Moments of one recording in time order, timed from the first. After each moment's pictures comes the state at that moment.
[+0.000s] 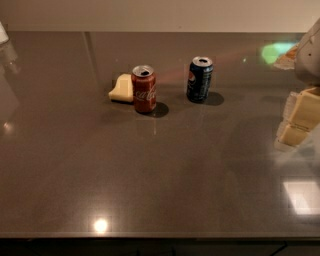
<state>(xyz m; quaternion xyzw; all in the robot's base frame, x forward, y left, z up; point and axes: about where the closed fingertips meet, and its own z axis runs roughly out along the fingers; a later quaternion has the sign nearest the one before) 0.438 -0.217 0.976 -0.60 0.78 -0.03 0.16</state>
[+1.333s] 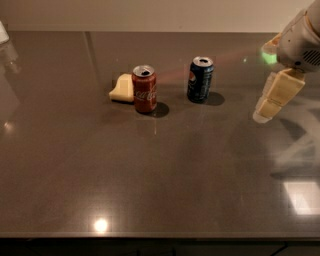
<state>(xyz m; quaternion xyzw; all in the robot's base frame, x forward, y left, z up) 0.515 -0.217 0.967 -0.59 0.78 -0.02 0.22</state>
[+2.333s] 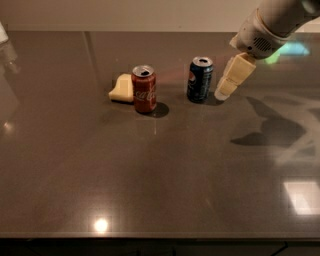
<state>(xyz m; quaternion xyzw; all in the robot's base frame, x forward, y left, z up) 0.601 -0.170 0.951 -0.56 0.79 0.03 0.25</state>
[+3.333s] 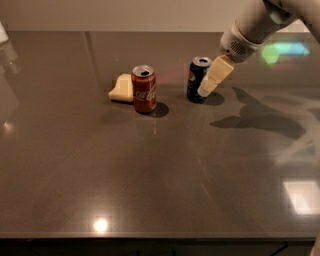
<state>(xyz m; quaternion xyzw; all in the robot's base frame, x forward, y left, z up) 0.650 -0.152 0.916 -0.51 0.82 0.05 0.24</state>
